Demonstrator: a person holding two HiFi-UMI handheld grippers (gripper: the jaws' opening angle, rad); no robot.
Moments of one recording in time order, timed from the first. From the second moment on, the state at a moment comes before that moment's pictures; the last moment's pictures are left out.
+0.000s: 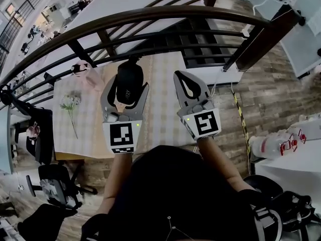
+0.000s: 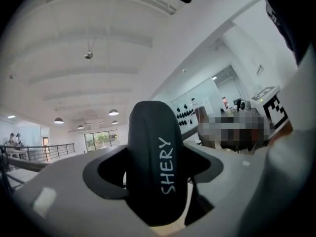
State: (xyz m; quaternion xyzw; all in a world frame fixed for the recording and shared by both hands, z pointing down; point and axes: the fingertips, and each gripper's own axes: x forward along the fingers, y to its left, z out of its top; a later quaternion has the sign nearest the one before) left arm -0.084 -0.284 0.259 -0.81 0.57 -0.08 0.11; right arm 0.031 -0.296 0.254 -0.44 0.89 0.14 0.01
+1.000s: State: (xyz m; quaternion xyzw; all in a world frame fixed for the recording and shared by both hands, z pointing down) left arm -0.126 -0.273 0.232 -0.76 0.64 0.00 0.12; right arm 0.035 -0.290 0.229 -0.45 0.88 0.12 0.04
